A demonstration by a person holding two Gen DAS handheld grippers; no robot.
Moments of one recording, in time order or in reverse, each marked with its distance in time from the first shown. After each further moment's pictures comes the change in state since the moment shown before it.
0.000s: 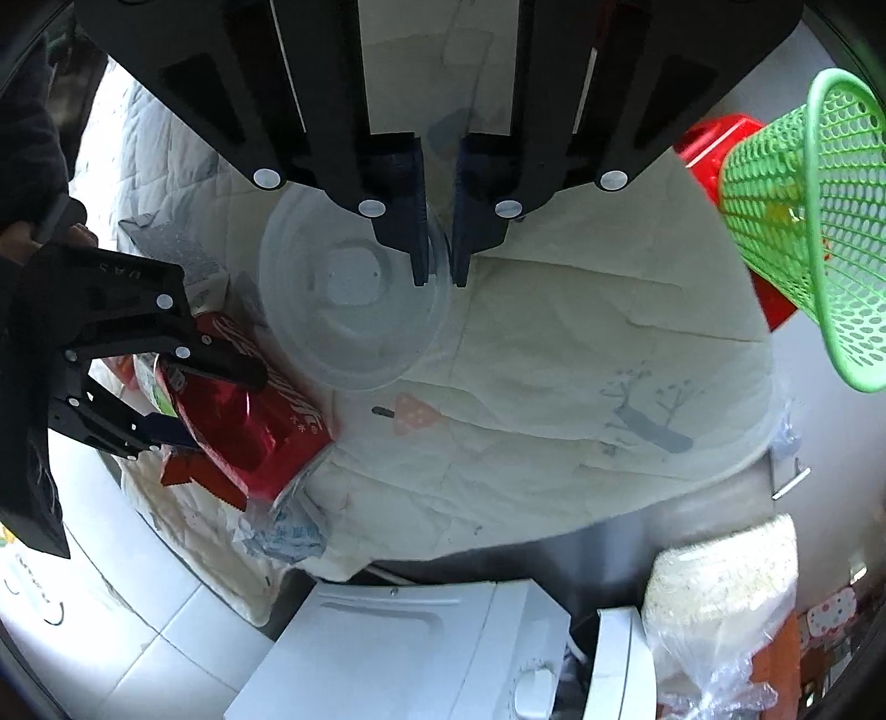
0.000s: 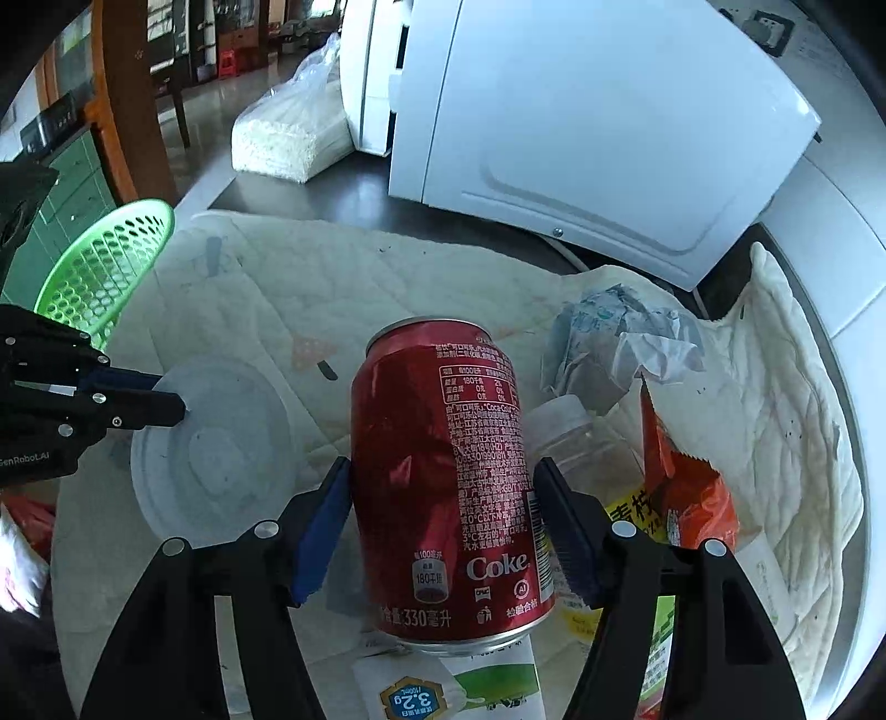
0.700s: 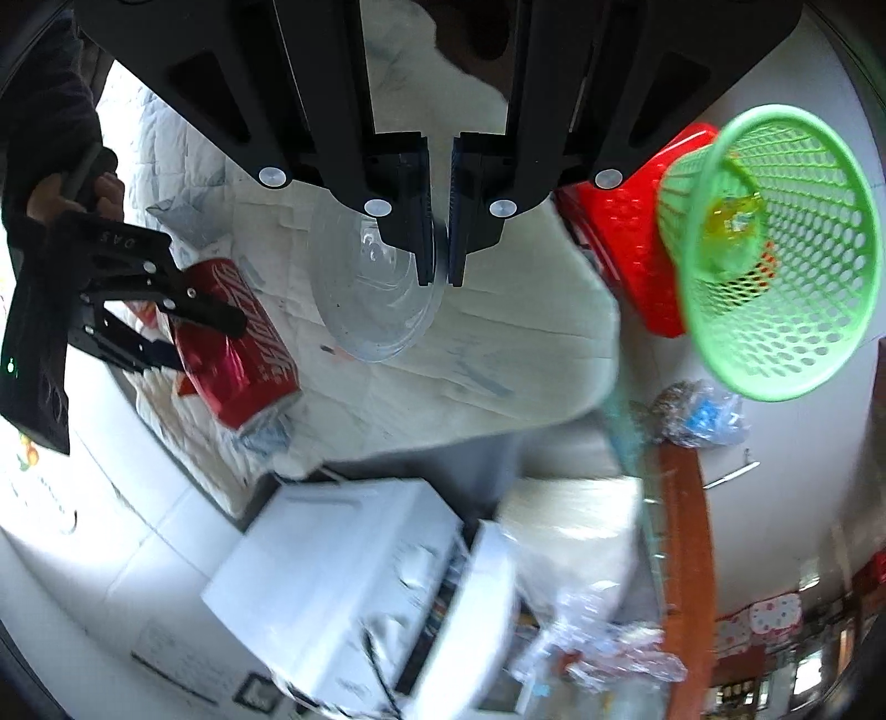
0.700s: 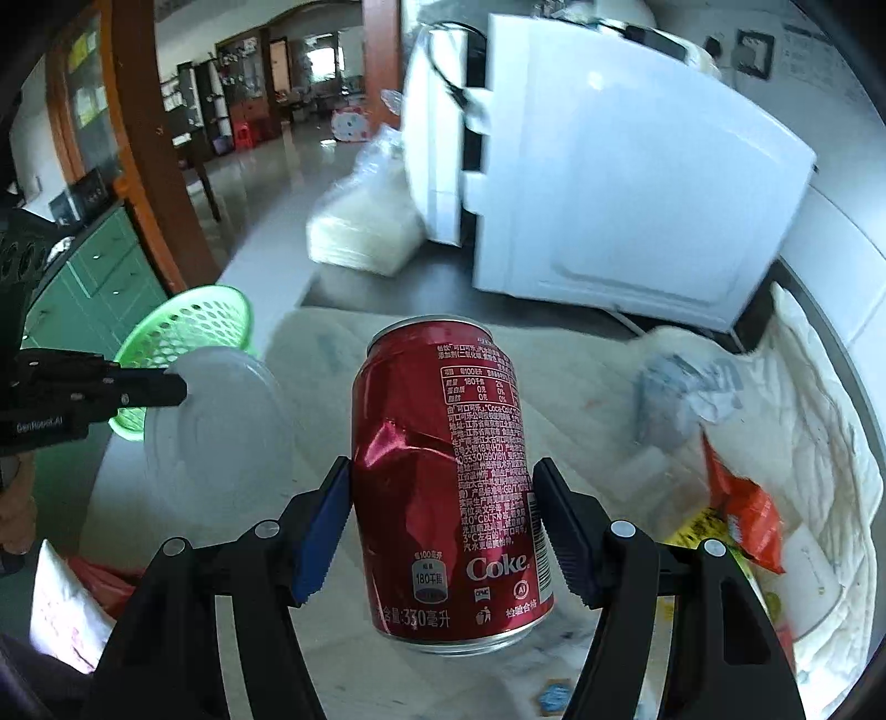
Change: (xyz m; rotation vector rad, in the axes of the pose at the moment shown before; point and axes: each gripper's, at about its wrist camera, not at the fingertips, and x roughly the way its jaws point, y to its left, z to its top) left arm -0.106 0.060 -0.020 -0.107 -0.179 0.049; right arm -0.049 0.049 0.025 0.083 -0.145 0.135
